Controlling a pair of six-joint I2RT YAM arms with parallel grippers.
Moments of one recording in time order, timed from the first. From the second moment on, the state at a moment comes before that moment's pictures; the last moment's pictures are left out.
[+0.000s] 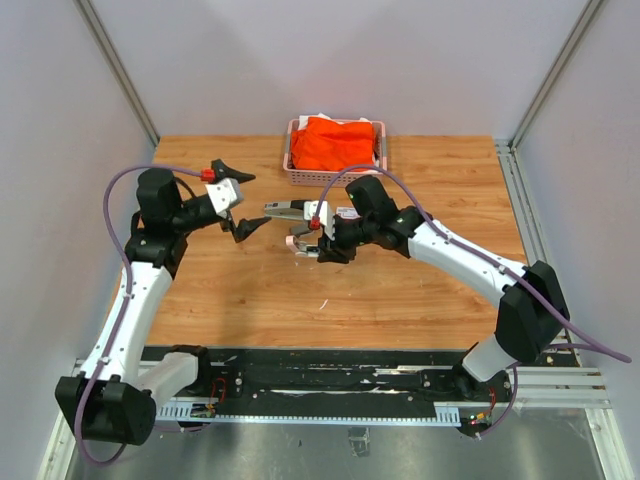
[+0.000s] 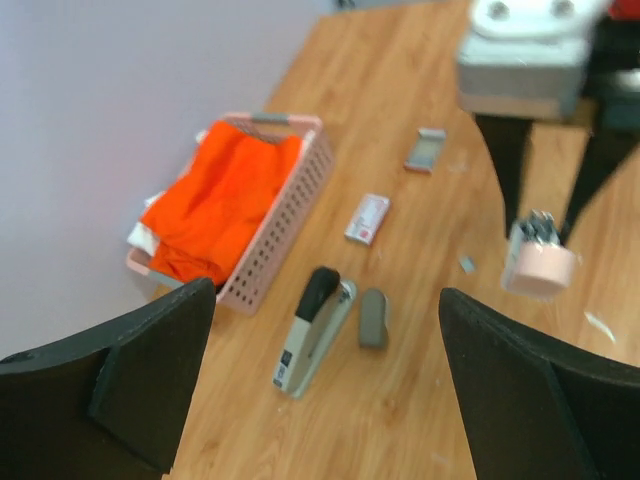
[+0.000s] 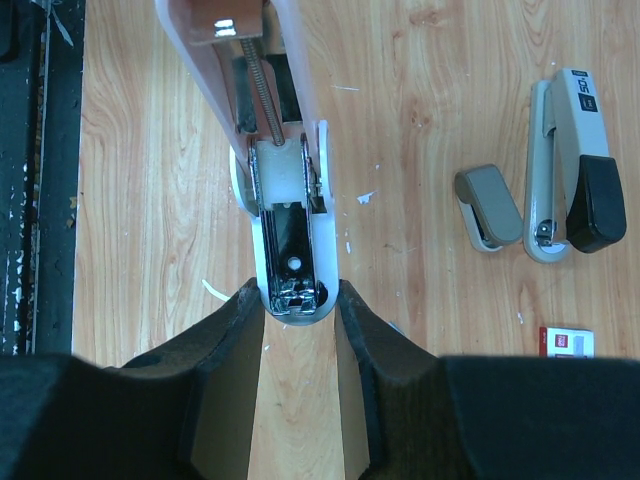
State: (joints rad) left arm -0.06 1.01 0.91 0.04 0.95 0.43; right arm 0.74 1.55 1.24 -0.43 -0.61 -0.61
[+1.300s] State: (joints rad) left arm -0.47 1.16 0.99 -0.57 0.74 0.83; right arm 0.74 1.56 1.21 -0.44 -0.61 -0.63
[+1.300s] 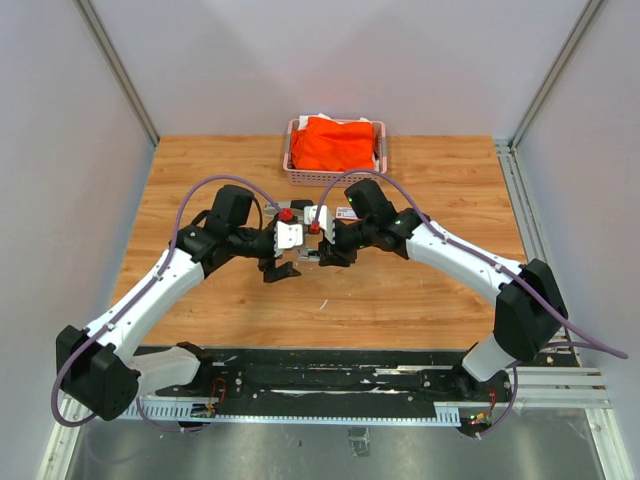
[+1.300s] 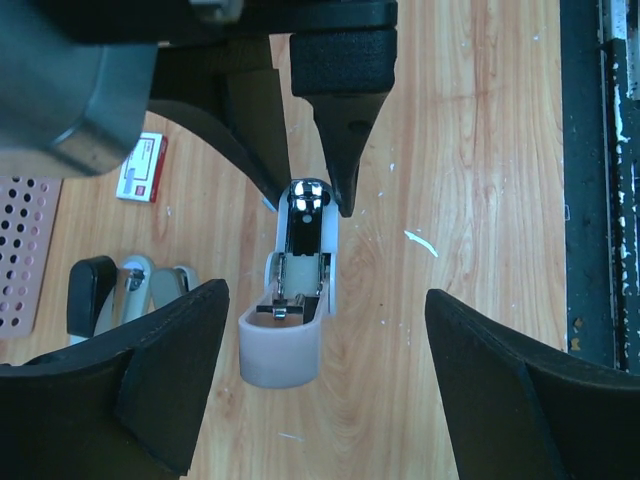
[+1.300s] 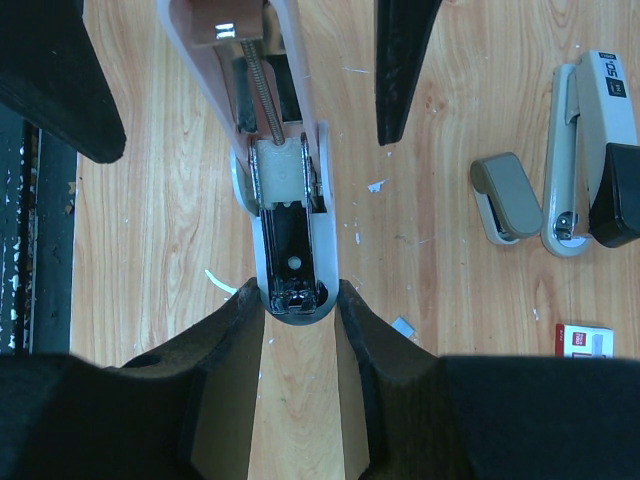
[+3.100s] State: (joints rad) left arm -0.47 1.17 0.91 -0.38 0.58 0.67; right arm 0.71 1.53 1.20 -0.43 -0.59 -0.61
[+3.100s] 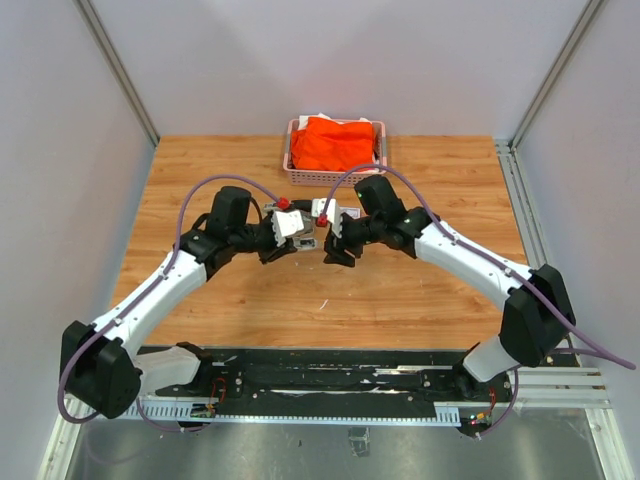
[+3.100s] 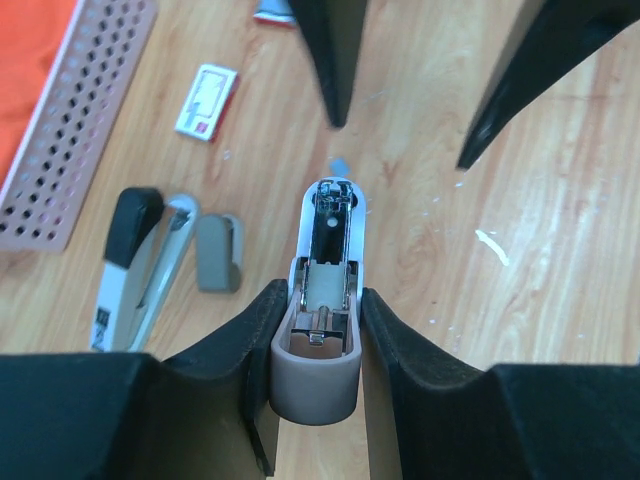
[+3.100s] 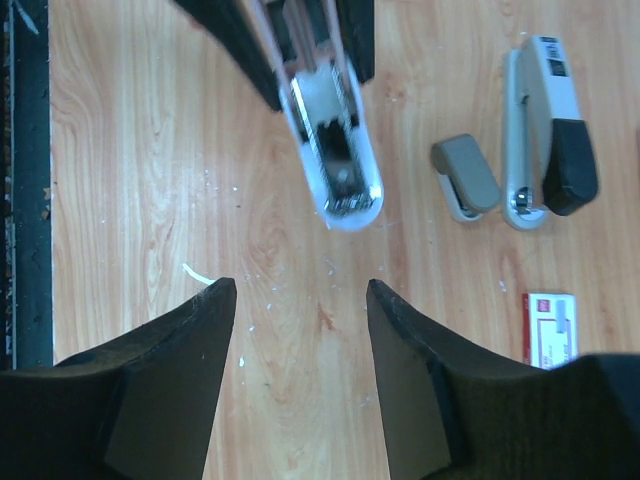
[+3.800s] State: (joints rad) left arm 0.01 1.30 0.82 -0.02 0.48 0.50; right arm 0.55 1.44 1.15 -0.34 -0.59 -0.55
